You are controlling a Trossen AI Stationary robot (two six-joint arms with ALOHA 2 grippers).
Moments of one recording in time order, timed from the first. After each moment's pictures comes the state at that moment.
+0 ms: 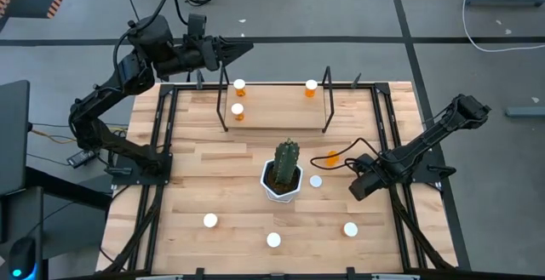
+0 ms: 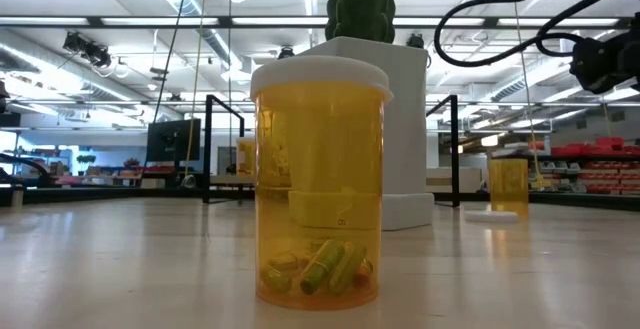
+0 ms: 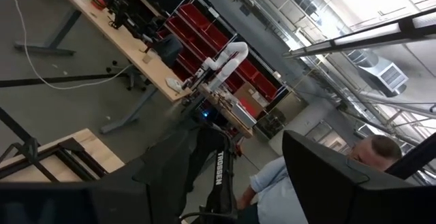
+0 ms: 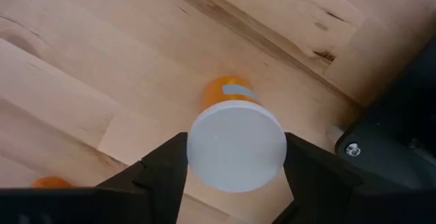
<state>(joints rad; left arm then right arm) 0.37 1.38 1.84 -0.34 0.14 -0.78 0.55 1.15 0.66 -1.07 0.00 1.58</state>
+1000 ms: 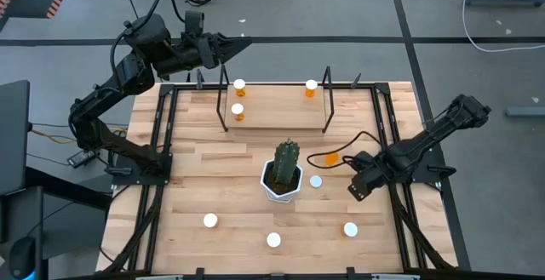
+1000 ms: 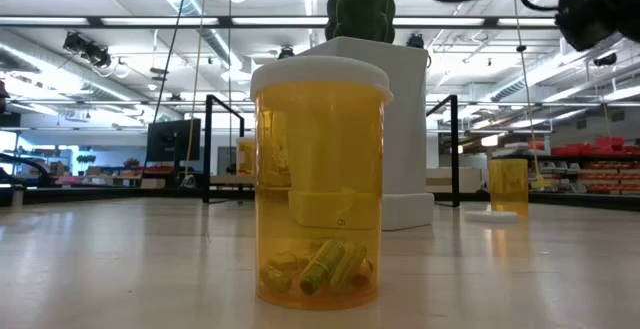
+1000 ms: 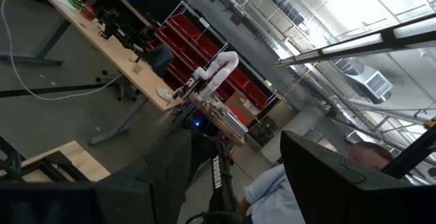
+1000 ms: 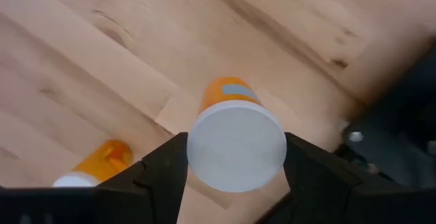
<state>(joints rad) 0.37 1.38 1.84 -0.28 0.14 -0.79 0.52 1.15 0.86 -1.19 0.00 1.49</state>
